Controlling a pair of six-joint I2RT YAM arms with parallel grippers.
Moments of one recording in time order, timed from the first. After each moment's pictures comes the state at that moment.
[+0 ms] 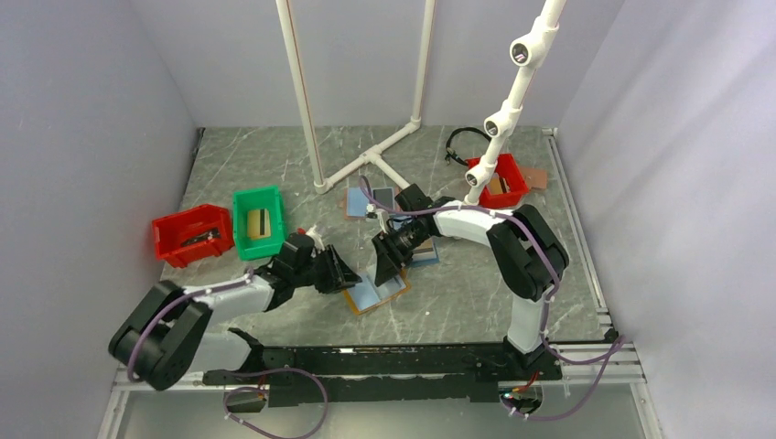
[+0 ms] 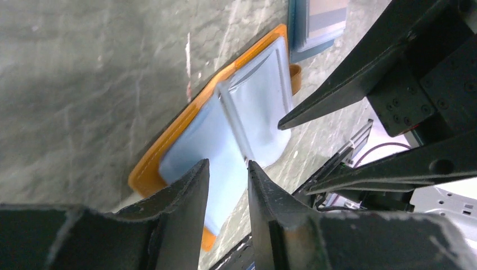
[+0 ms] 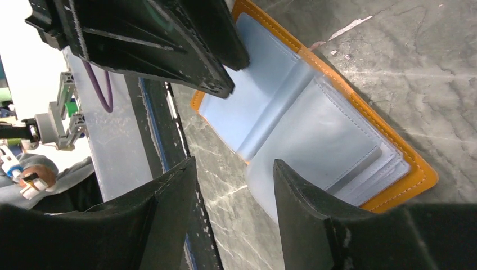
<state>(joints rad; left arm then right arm) -0.56 1.23 0.34 0.20 0.34 -0.99 0.65 1.88 1.15 -0.49 -0.93 -0.09</state>
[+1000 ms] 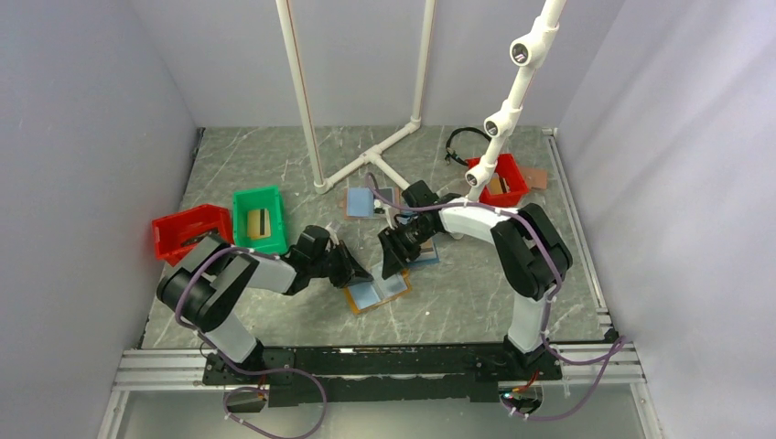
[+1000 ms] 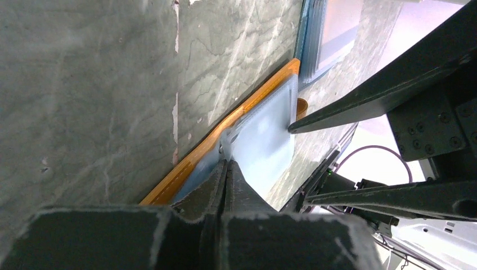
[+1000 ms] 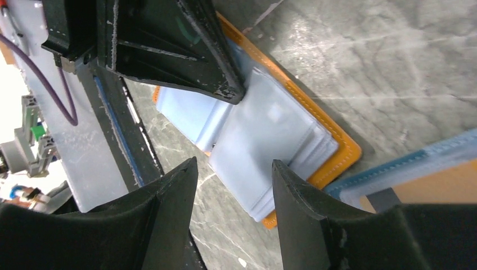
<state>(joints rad) -0.56 1.62 0.45 0.47 0.44 -1.07 0.60 1.88 1.15 -0.50 -0.81 -0.09</state>
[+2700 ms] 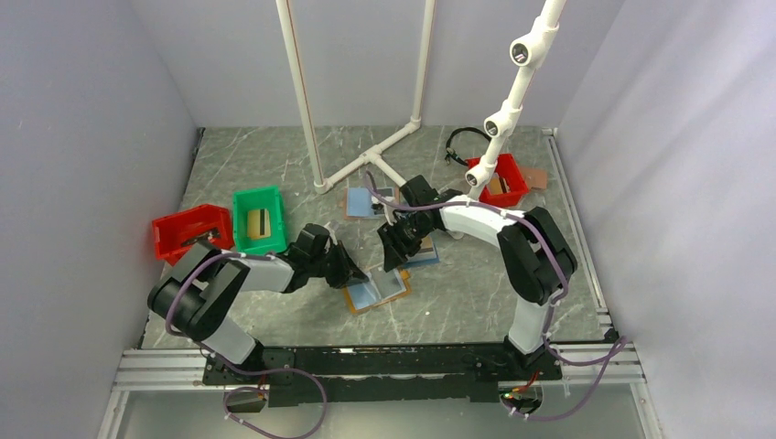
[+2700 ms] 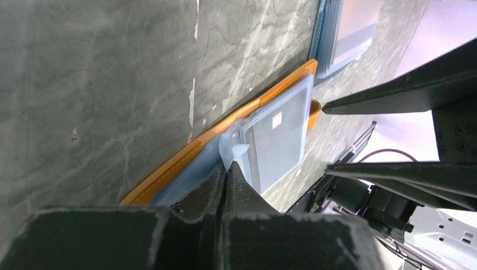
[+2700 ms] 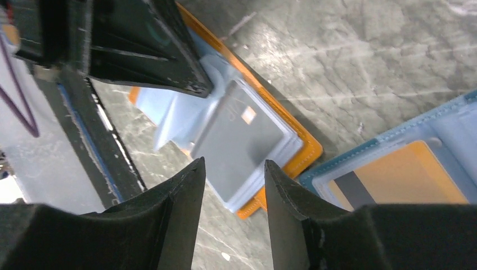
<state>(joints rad) -0.56 1.56 0.47 0.32 0.41 -1.03 0.61 1.83 1.18 -0.53 -0.69 -0.11</state>
